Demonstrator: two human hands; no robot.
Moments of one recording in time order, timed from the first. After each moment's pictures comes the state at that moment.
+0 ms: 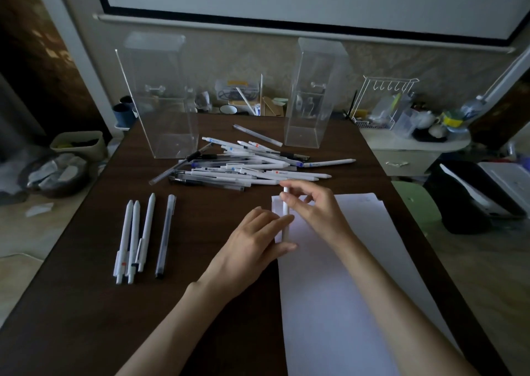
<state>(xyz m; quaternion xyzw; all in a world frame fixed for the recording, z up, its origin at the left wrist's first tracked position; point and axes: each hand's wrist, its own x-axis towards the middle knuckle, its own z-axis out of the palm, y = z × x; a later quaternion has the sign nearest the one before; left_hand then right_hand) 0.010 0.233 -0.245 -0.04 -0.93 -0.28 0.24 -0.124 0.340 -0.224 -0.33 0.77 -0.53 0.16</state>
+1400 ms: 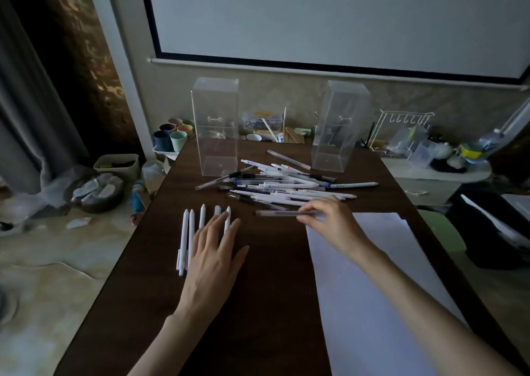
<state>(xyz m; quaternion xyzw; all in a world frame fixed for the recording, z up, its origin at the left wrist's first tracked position) 0.108 0.181 -0.248 0.21 -0.93 -0.13 0.27 -0.095 0.322 -0.205 -0.46 0.82 -0.34 0.01</state>
